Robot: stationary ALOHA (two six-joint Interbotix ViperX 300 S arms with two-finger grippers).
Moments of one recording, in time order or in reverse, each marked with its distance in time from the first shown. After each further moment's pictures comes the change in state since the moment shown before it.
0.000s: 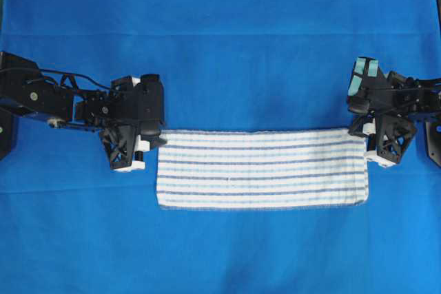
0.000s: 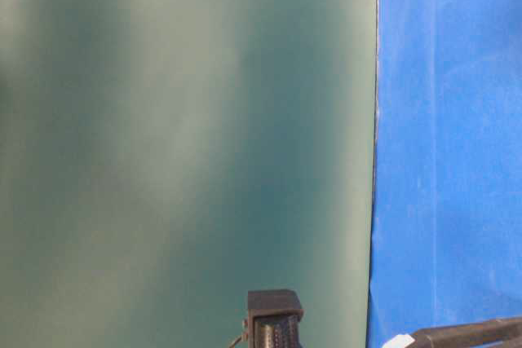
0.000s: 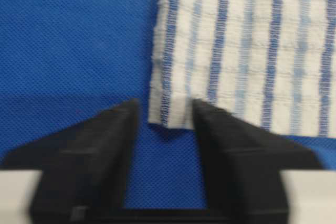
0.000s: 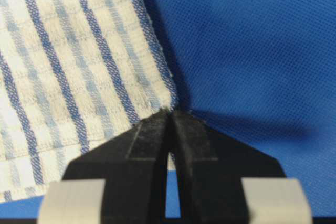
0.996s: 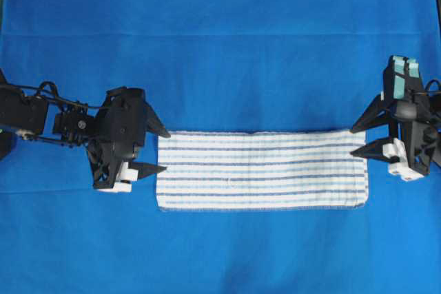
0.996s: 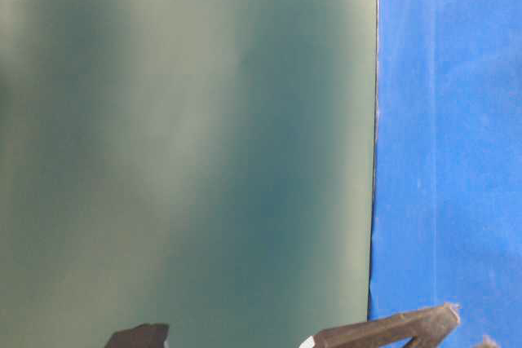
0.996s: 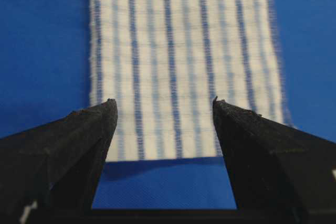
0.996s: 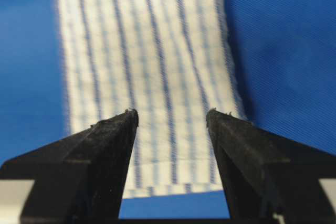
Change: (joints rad) left arm -0.109 -0.202 -0.017 0.000 0.028 0.000; right arm 0.103 -0.307 -0.015 0.035 0.066 0.015
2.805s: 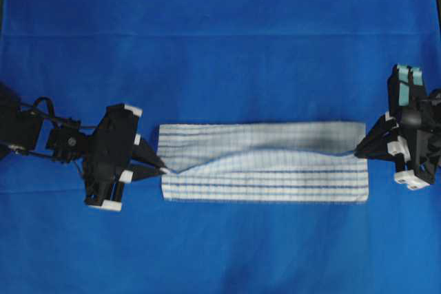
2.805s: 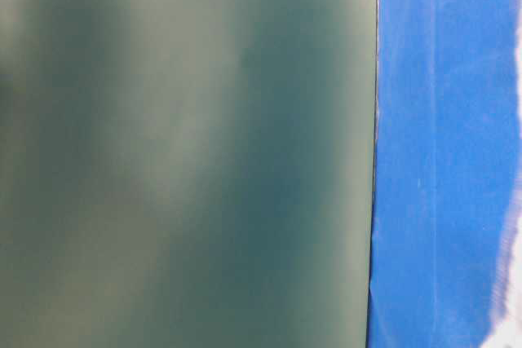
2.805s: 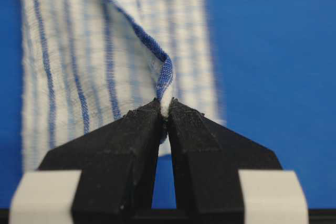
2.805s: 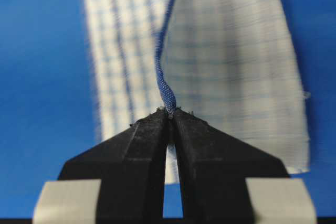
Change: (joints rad) left arm -0.120 0.011 0.061 -0.002 -0.179 -0.009; right arm 0.110 -0.028 0.057 0.091 -0.061 0.006
